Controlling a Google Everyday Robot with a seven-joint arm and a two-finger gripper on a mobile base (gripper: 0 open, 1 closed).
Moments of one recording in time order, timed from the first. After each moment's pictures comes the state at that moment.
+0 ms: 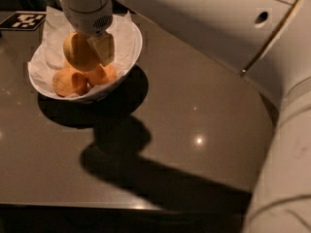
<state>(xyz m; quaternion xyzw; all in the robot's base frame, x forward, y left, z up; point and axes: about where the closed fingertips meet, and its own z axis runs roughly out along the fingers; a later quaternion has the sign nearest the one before) 0.605 0.147 0.954 -0.90 0.38 -0.17 0.16</state>
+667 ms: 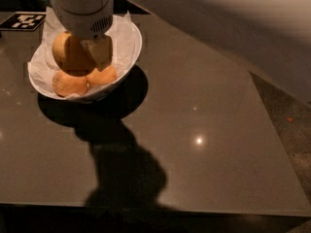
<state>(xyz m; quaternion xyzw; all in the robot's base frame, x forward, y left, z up) 0.548 0.140 0.987 -0.89 0.36 -0.18 0.20</state>
